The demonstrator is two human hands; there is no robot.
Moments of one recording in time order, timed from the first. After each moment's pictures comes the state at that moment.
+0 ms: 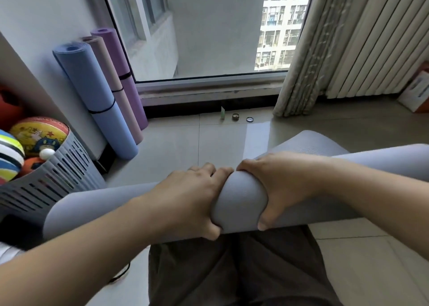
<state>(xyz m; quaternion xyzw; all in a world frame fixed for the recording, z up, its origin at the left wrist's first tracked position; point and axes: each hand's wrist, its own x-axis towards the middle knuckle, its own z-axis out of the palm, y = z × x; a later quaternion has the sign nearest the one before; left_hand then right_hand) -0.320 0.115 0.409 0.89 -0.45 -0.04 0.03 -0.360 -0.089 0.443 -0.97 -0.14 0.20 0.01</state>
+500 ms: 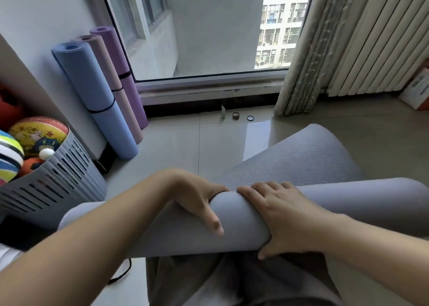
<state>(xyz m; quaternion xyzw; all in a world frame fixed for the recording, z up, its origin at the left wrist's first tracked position) -0.265 0.095 0.389 0.80 -0.39 -0.45 0.02 -0.403 -0.077 0.383 -0.98 -0.13 0.16 -0.03</state>
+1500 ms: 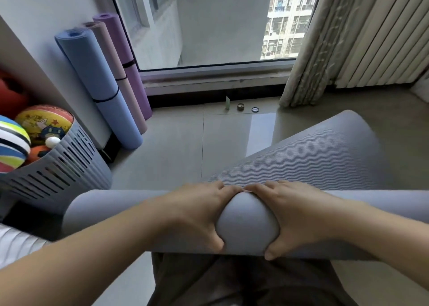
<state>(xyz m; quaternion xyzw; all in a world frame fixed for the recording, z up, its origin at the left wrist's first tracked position) -0.328 0.118 0.382 0.86 -0.46 -0.21 0.06 -0.405 -0.078 0.400 -0.97 -0.12 0.22 0.01</state>
